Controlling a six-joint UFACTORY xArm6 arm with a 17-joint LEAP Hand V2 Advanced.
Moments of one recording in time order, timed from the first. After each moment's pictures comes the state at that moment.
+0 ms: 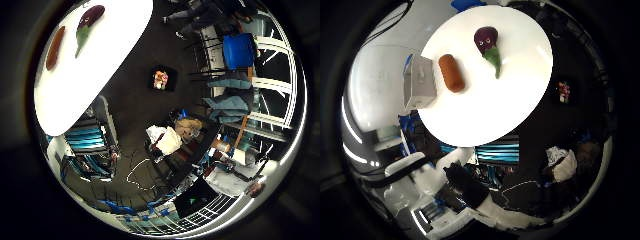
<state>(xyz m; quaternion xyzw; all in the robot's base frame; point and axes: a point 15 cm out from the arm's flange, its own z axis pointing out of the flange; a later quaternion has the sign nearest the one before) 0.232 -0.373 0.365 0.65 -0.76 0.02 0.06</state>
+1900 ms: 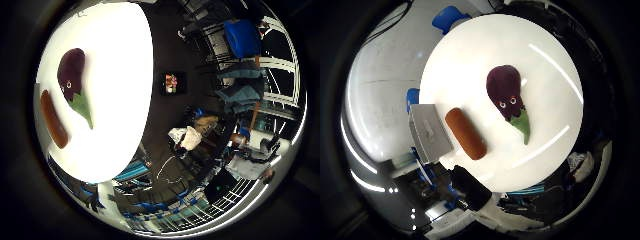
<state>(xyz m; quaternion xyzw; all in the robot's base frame) 0.440 -0.341 0.304 0.55 -0.83 -0.02 -0.02</state>
